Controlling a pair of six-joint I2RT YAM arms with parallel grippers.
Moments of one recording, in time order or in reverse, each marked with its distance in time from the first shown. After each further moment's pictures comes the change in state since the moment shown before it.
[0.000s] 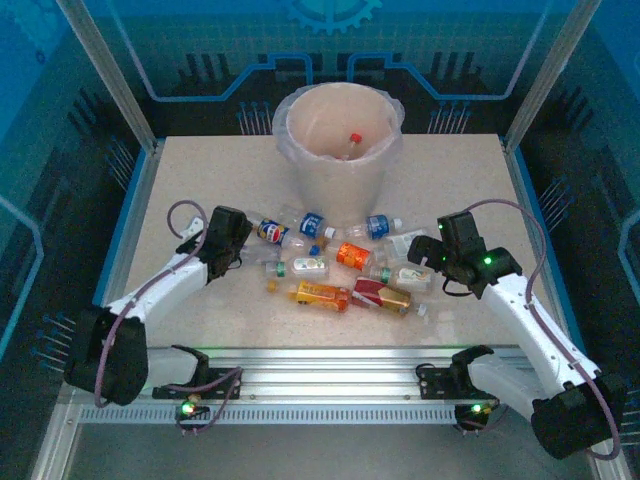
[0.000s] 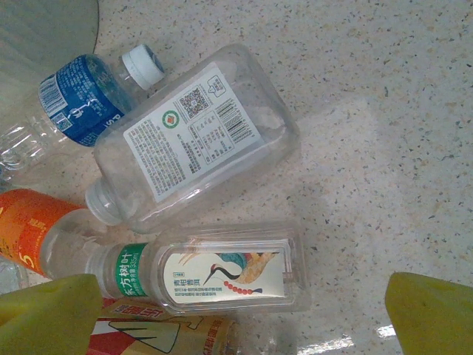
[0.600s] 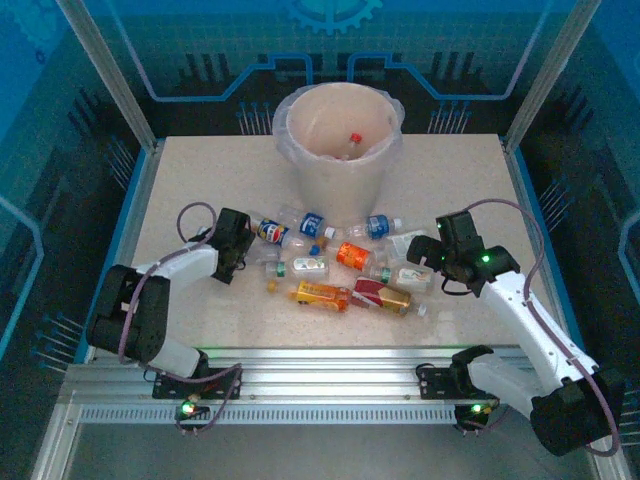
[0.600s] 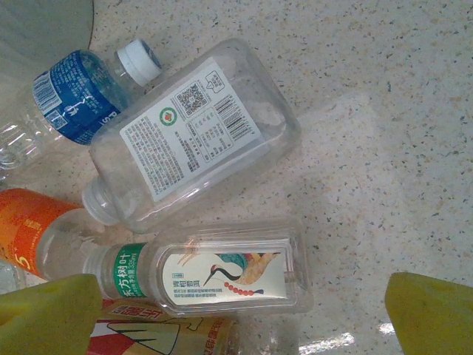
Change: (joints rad) left arm 0.053 0.219 0.000 0.062 0.106 -0.040; right arm -0.001 0.018 0.000 0.003 -0.005 0.007
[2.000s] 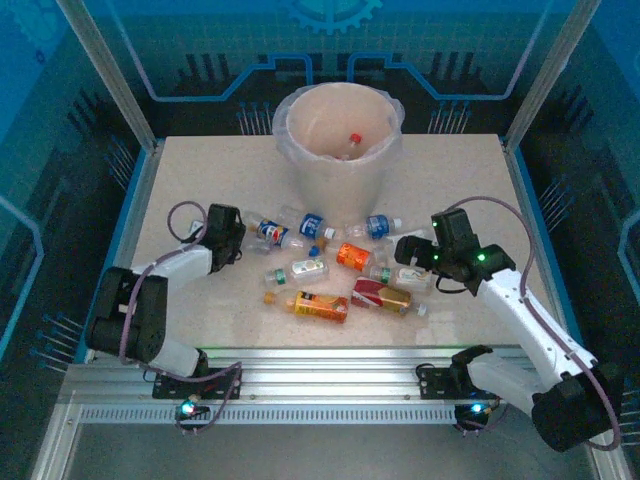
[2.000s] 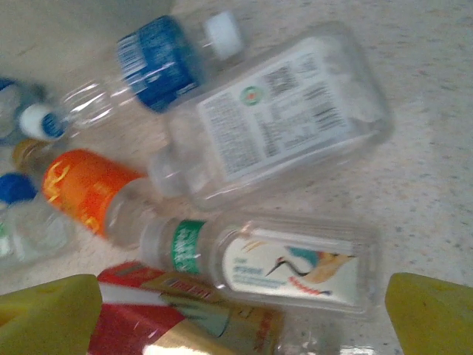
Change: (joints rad) left arm 0.063 -0.037 -0.026 0.203 0.030 -0.040; right arm 0.050 0.013 0.001 0.062 -0.134 -0.094
